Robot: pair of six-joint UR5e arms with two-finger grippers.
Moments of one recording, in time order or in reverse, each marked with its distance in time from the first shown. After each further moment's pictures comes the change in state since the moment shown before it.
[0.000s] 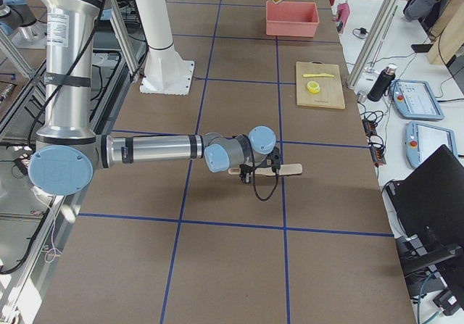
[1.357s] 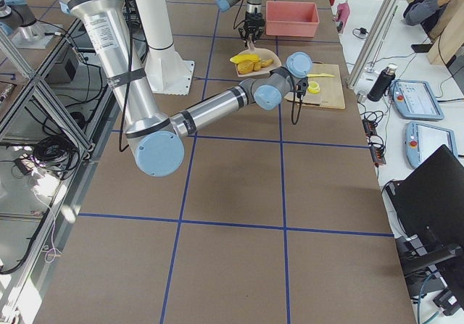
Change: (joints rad) left arm 0.622 -0.502 0.322 -0.067 0.153 -0.152; right arm -0.082 0.474 -0.086 0.145 0.251 0.653
